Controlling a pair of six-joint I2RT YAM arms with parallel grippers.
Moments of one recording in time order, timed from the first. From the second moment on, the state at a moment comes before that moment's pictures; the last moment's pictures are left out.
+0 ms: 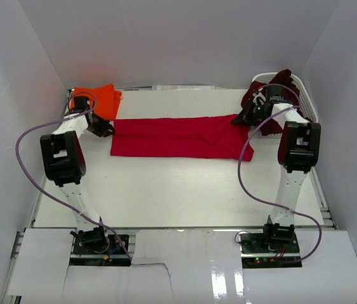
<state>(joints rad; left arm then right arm) 0.16 2.03 1.49 -0.51 0.26 -0.85 -0.05 2.20 1.70 -0.50 -0.76 0.38</state>
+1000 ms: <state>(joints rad) 0.06 1.68 1.31 -0.20 0.34 -0.70 -0.04 2.26 1.72 -0.41 -0.77 0.40</state>
